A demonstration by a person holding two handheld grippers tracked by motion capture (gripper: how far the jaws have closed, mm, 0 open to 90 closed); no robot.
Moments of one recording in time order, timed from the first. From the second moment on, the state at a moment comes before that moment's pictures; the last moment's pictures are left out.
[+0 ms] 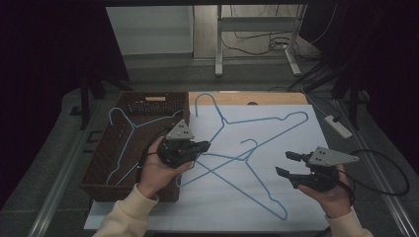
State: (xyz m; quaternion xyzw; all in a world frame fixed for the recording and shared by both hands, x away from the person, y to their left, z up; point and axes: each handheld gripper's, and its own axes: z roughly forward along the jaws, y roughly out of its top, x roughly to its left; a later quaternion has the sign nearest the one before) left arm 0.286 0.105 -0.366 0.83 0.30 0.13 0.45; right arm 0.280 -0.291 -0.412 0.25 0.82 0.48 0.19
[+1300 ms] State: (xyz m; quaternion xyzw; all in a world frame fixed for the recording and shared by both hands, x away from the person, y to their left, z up) left arm 0.285 0.263 -0.360 0.76 0.43 0.22 0.44; right arm 0.287 -0.286 -0.427 0.26 0.83 0.46 0.17
